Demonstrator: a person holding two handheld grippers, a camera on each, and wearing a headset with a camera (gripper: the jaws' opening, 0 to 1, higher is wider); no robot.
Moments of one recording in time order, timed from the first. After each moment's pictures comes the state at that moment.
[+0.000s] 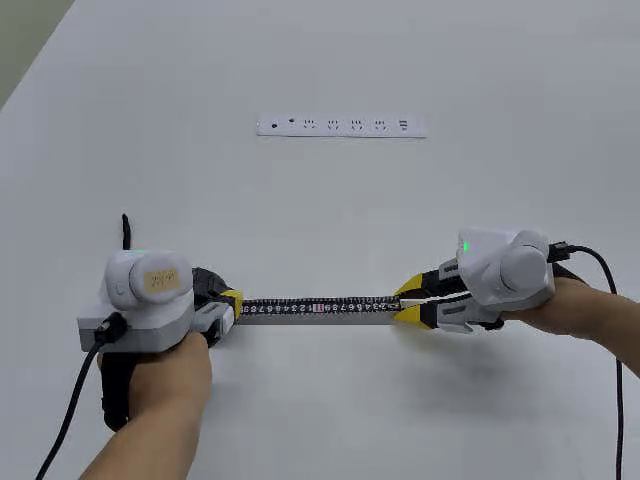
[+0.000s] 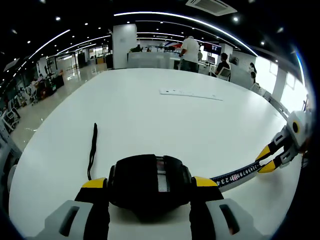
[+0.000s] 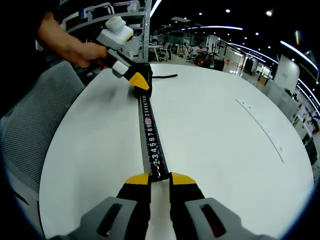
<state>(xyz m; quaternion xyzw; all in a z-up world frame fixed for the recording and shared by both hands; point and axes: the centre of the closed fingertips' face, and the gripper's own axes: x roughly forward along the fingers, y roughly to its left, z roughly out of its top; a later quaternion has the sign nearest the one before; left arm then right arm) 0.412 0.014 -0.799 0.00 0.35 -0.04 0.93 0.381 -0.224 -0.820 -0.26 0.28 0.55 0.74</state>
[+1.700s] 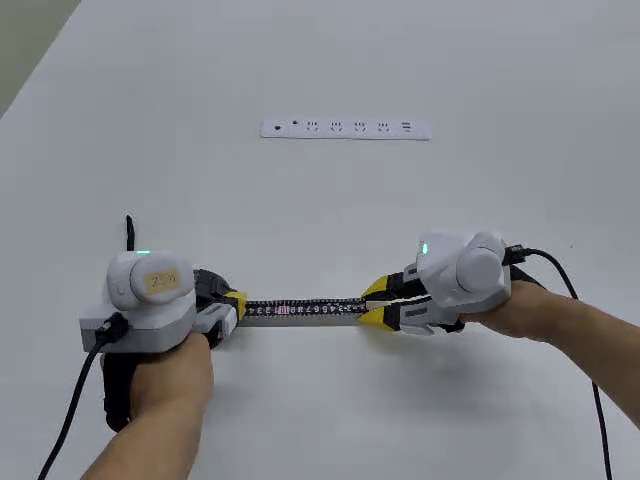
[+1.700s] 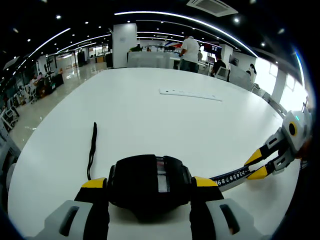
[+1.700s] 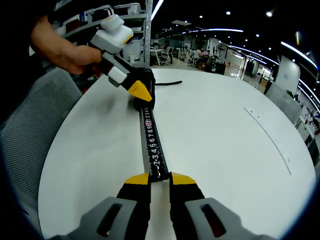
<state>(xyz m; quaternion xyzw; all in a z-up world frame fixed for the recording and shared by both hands) 0.411 0.014 -0.800 -0.01 0.36 -0.05 0.93 0.385 -0.178 -0.822 -0.25 0.27 0.56 0.74</state>
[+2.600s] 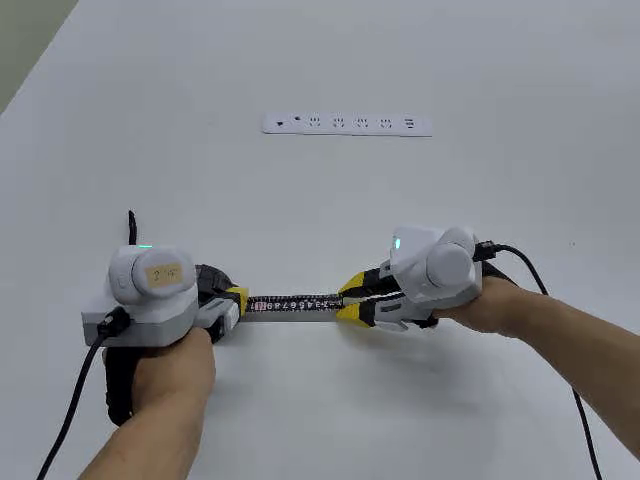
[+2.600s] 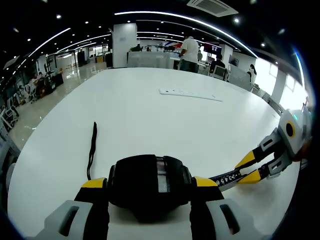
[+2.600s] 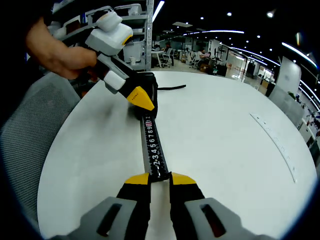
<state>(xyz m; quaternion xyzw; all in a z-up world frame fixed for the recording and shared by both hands) 0.414 0.016 -0.802 -0.01 0.36 -0.05 0.93 0.389 -0.145 -0.823 -0.24 0.26 0.57 0.74</state>
